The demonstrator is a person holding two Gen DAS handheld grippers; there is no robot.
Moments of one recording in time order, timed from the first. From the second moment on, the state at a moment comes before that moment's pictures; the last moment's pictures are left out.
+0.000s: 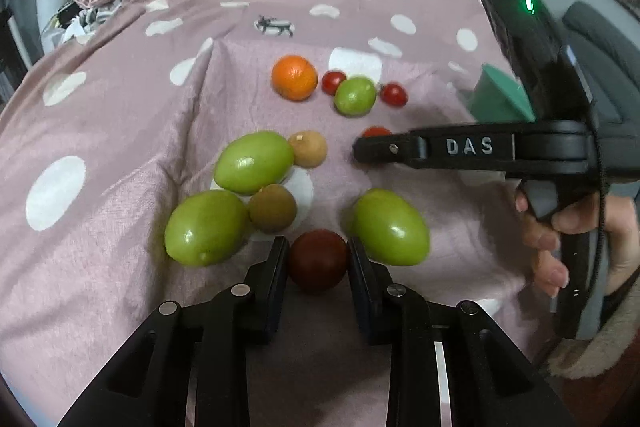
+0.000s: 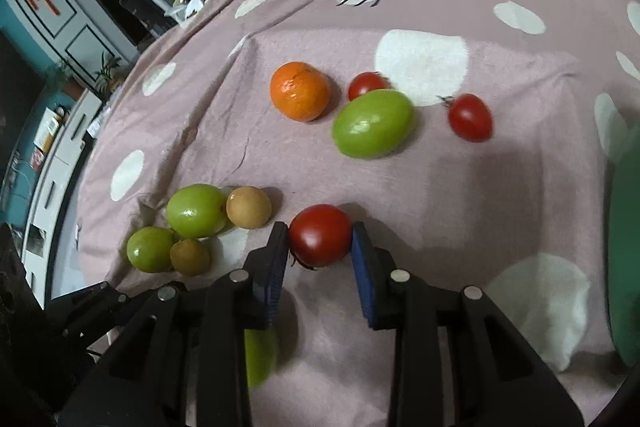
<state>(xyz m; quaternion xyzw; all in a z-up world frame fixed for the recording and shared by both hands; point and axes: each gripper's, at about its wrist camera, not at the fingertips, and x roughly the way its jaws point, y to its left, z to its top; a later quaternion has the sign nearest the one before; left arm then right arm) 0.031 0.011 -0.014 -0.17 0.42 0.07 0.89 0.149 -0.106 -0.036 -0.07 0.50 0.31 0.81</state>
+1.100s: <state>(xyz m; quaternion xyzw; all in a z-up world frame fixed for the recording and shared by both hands) 0.226 -0.159 0.059 -0.07 0.34 -0.04 0.94 0.128 -0.393 0.060 0.13 0.37 0.15 0.91</state>
